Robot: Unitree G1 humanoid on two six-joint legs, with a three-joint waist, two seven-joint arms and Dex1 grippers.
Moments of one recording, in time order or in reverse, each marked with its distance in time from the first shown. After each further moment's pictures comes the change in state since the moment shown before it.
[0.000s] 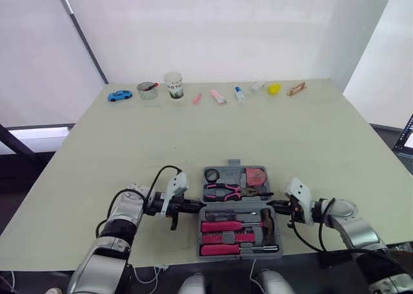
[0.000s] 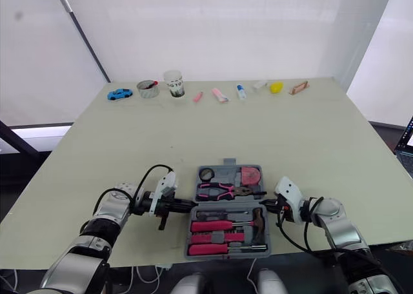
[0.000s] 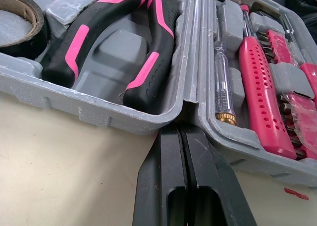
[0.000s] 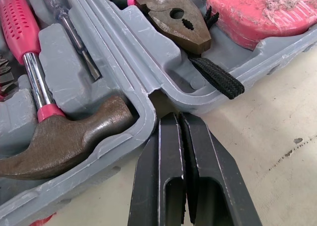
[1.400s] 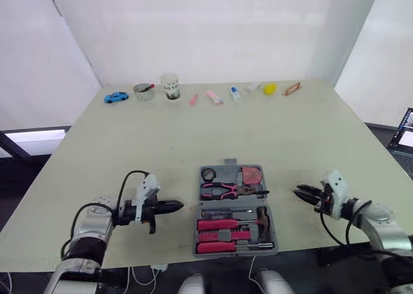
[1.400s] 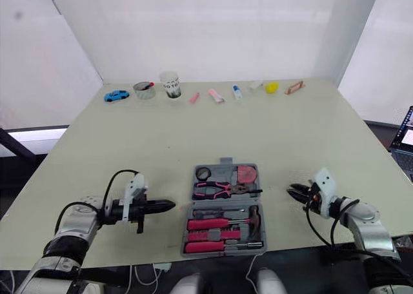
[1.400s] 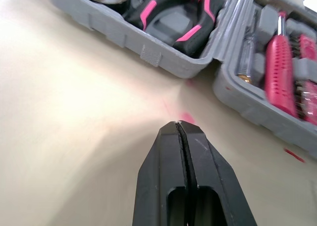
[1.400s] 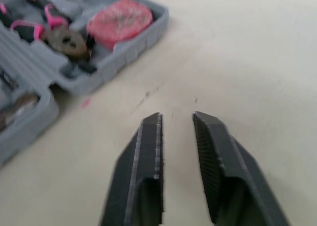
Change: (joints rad) left arm 0.191 0.151 0.136 -0.218 -0.189 0.104 0.105; right arm 0.046 -0.071 -0.251 0.040 0.201 -0.033 -0.063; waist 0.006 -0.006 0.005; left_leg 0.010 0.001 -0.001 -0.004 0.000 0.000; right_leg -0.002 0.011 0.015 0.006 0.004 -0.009
